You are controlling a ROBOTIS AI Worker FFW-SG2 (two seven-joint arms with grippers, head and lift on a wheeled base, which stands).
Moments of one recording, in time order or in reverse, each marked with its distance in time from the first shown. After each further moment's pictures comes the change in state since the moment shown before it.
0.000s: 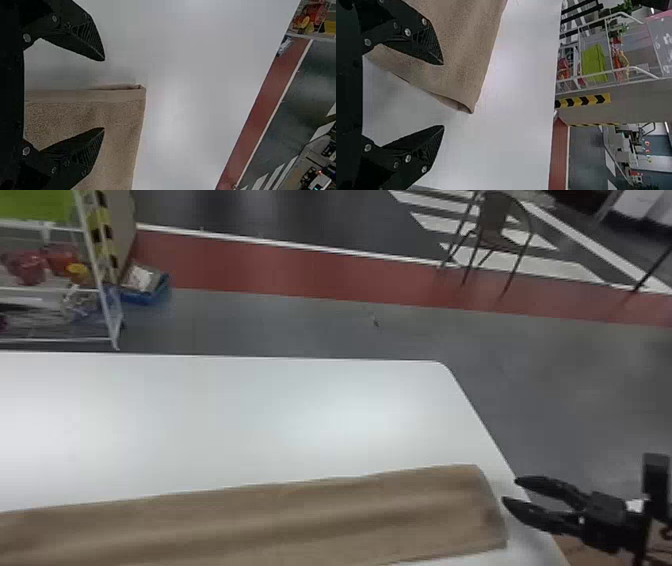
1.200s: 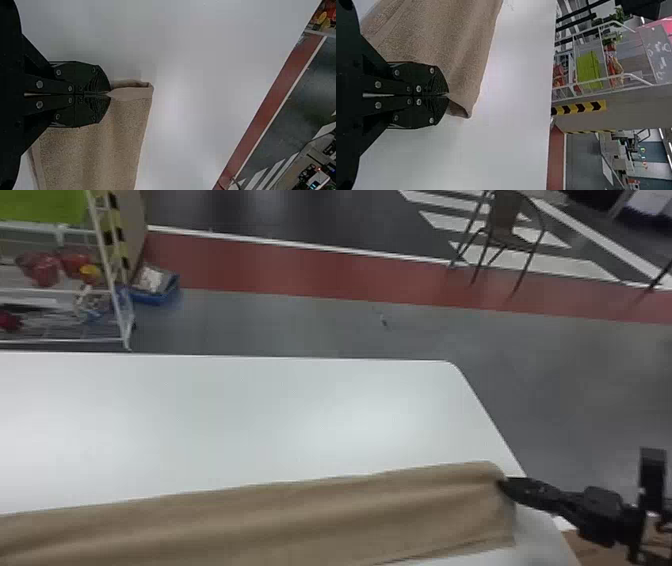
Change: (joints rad) left arm -0.009 0.006 0.022 0.053 0.021 0.028 -0.051; right arm -0.054 -0.013 0.066 0.068 -0.011 -0.026 0.000
